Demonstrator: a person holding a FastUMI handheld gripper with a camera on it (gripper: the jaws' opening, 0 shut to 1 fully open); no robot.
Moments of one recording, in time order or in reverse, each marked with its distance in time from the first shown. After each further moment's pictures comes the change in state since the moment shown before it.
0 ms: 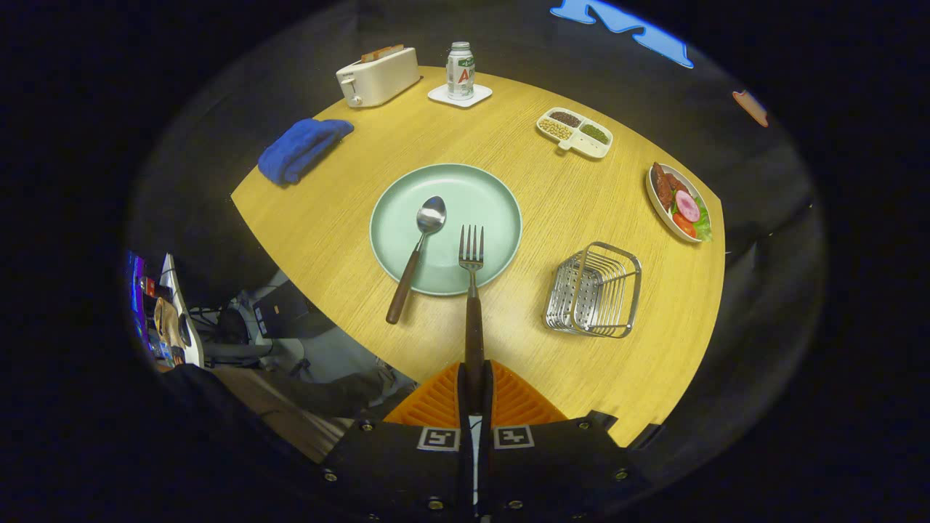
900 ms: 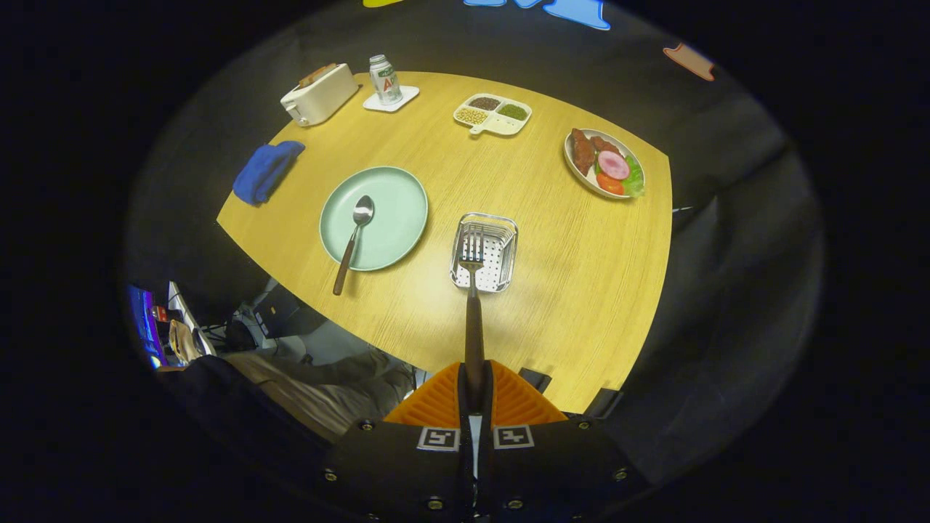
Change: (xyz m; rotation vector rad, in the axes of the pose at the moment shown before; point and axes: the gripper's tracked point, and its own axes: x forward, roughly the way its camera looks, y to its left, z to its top) arm -0.071 -0.108 -0.028 0.148 0.093 -0.024
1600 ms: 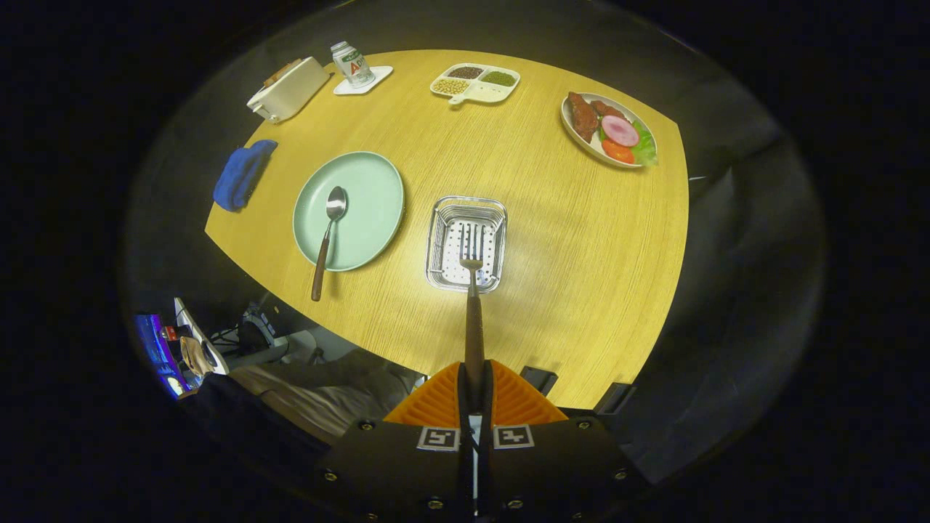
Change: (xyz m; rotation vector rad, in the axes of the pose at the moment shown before) arm 0.043 -0.017 0.014 0.071 0.137 0.044
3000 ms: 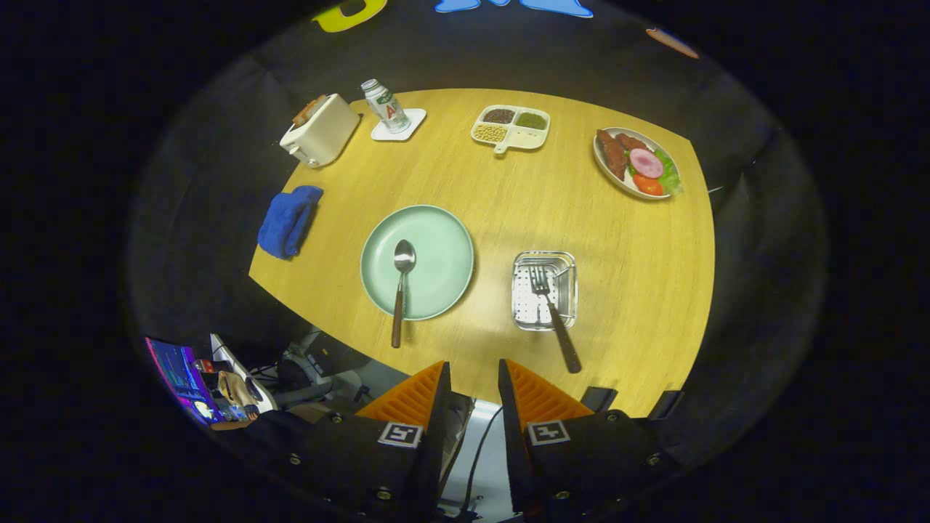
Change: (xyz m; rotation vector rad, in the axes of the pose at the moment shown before) arm -0.037 0.100 0.034 0.068 -0.181 0.171
